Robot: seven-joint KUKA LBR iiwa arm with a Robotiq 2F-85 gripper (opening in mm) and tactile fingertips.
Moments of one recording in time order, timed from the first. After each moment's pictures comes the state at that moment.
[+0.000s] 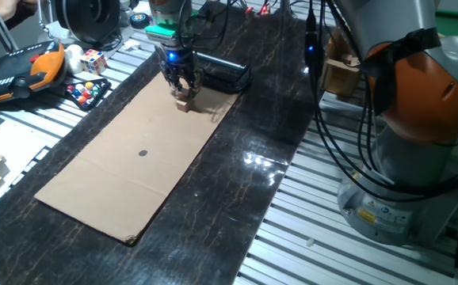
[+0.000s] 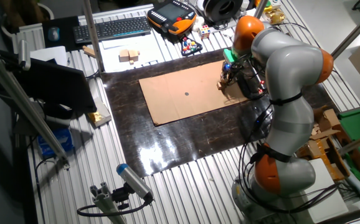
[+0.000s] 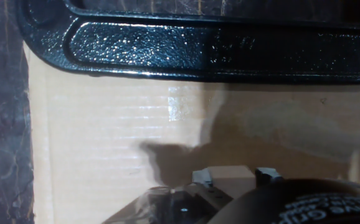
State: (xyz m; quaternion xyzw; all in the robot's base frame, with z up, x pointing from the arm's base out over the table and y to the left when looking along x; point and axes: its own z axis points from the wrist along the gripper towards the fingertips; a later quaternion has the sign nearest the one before) arm 0.606 -0.116 0.043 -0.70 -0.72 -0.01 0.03
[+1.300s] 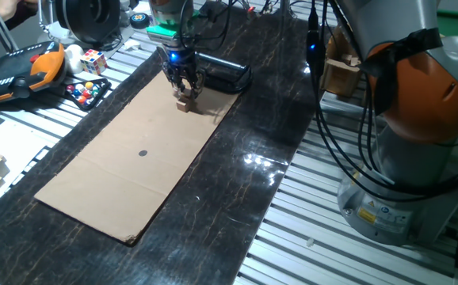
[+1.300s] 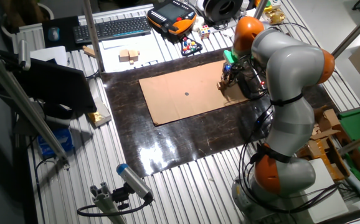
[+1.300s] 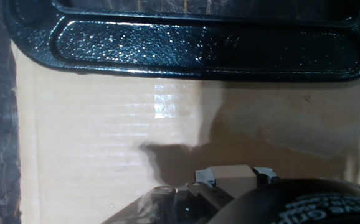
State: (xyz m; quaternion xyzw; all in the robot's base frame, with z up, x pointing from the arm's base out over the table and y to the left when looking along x) arm 0.593 -0.114 0.044 -0.70 -0.71 -0.01 0.03
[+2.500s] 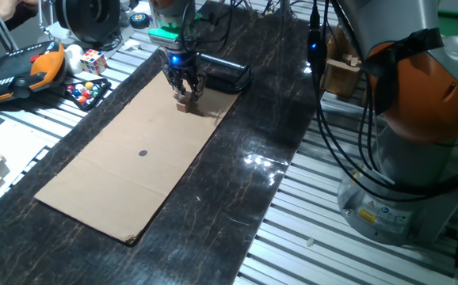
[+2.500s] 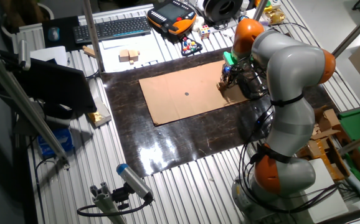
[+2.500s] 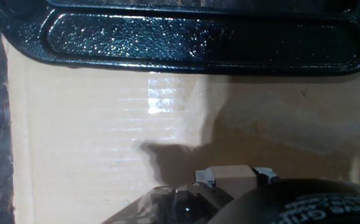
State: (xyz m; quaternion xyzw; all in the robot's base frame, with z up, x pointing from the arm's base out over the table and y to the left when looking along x) arm 0.590 -0.105 0.041 -0.70 -0.71 -0.01 0.03
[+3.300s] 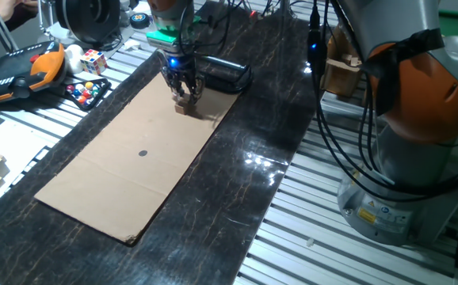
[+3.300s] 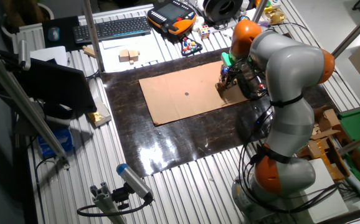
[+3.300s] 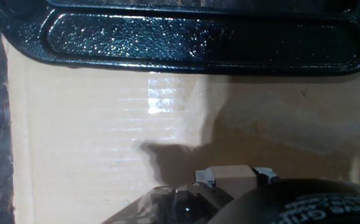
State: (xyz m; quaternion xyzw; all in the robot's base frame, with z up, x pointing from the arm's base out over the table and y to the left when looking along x) arm 0.589 -0.095 0.038 -0.71 -0.70 -0.01 0.03
